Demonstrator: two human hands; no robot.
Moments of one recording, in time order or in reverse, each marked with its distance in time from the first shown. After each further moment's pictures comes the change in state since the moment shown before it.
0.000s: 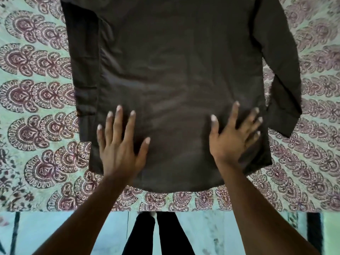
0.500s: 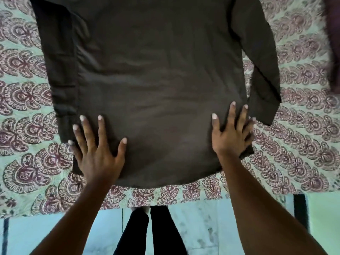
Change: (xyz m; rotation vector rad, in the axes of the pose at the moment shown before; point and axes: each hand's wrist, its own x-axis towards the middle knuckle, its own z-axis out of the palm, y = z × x) left_hand -0.019 -0.012 0.017 -0.102 -0.038 -0.235; right_hand 0.015 0.060 0.000 -0.030 -0.037 0.050
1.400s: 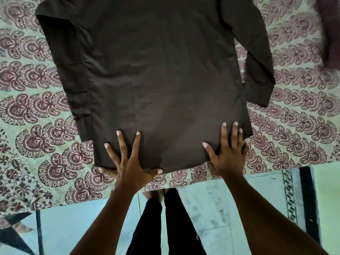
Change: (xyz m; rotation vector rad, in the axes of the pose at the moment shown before) left_hand -0.050 0.015 -0.022 -0.056 -0.513 0.069; right_hand -0.100 0.047 -0.025 -0.014 -0.213 -0.147
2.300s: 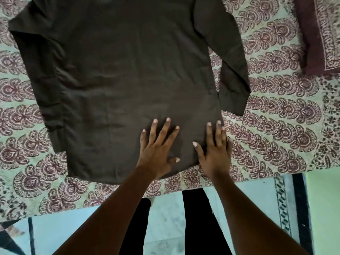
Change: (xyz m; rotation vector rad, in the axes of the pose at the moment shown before) left_hand 0.039 0.156 0.030 0.376 -0.017 0.502; right_hand 0.047 0.045 -0.011 0.007 0.019 -0.124
